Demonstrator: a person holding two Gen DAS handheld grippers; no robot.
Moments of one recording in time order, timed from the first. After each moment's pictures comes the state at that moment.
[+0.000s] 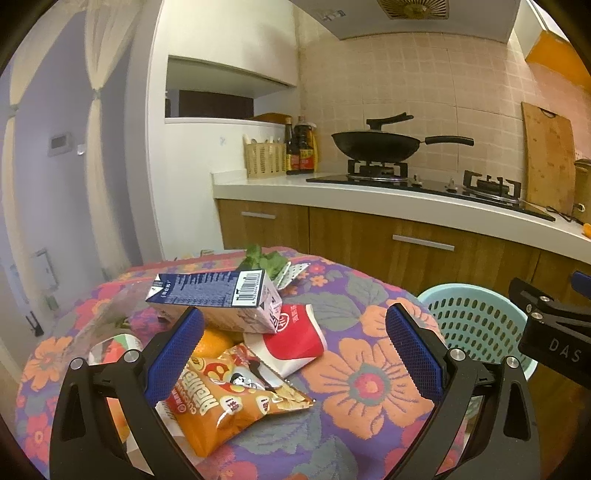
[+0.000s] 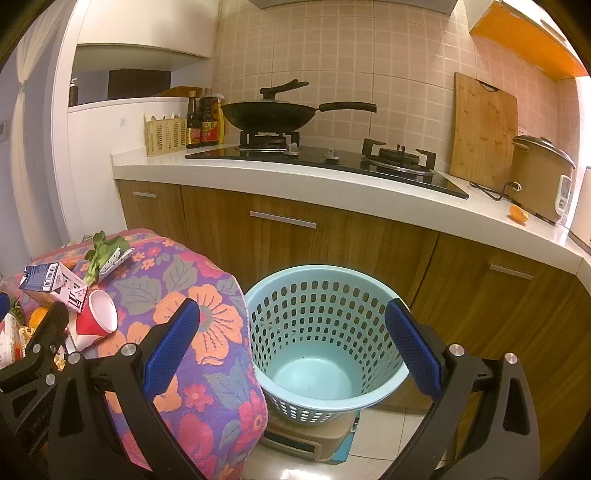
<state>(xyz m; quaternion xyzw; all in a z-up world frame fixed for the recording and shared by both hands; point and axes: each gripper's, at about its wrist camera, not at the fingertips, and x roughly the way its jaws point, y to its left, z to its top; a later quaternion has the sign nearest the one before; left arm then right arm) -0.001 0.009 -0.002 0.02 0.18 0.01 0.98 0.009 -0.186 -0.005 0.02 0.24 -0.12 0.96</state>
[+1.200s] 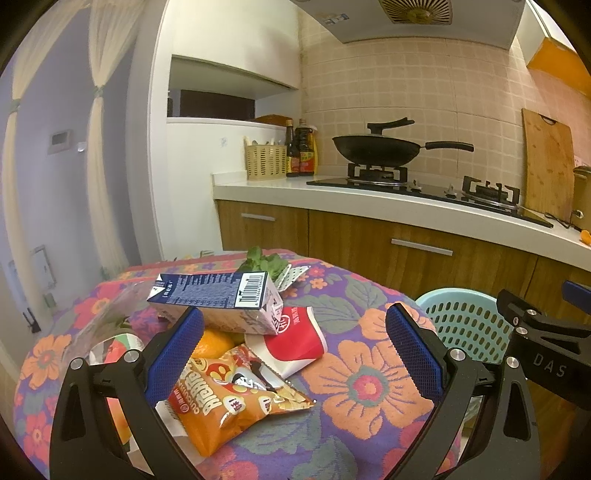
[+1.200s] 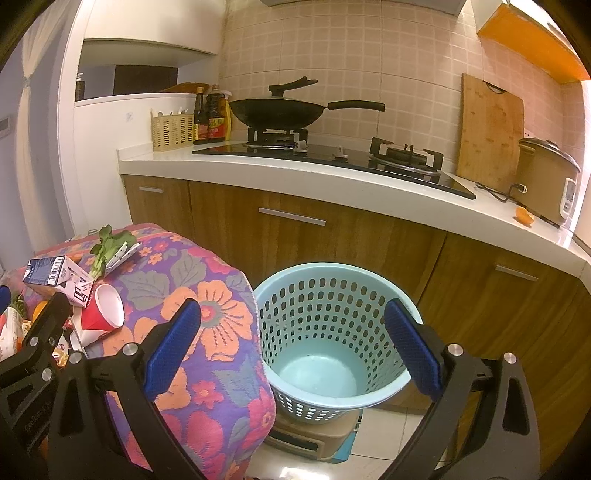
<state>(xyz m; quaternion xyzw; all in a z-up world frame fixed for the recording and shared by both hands) -0.005 0.014 -0.001 0.01 0.18 0.01 0.98 0.009 -0.175 -0.007 0.01 0.24 -0.11 0.96</state>
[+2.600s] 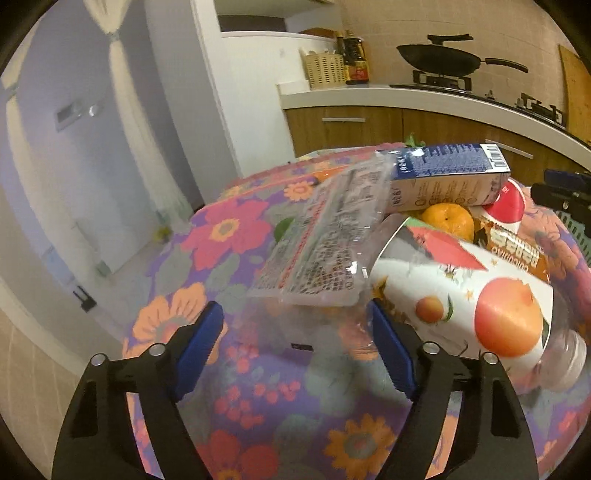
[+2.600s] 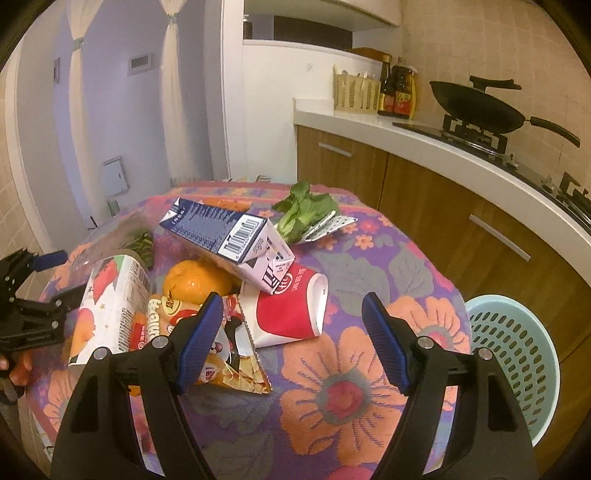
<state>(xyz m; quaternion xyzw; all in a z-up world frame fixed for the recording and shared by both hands) -0.010 0.216 -0.032 0.08 0.34 0.06 0.93 0.070 -0.040 -0.022 -0.06 0.31 0.21 0.93</state>
